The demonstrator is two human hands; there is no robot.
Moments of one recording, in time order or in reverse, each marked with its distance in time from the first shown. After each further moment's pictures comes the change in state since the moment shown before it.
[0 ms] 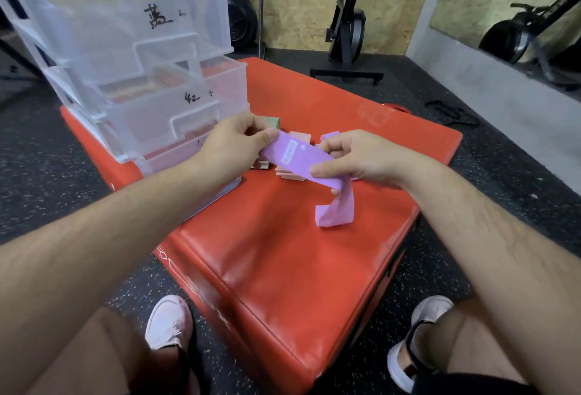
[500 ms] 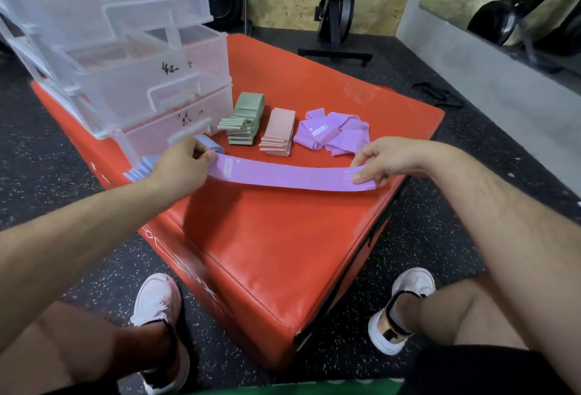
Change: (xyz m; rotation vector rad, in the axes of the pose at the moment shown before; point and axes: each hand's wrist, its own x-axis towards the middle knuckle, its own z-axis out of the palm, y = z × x) left_hand -0.025 -0.089 -0.016 0.406 0.118 -0.172; right_hand -0.026 0.079 -0.053 -0.273 -0.015 0.382
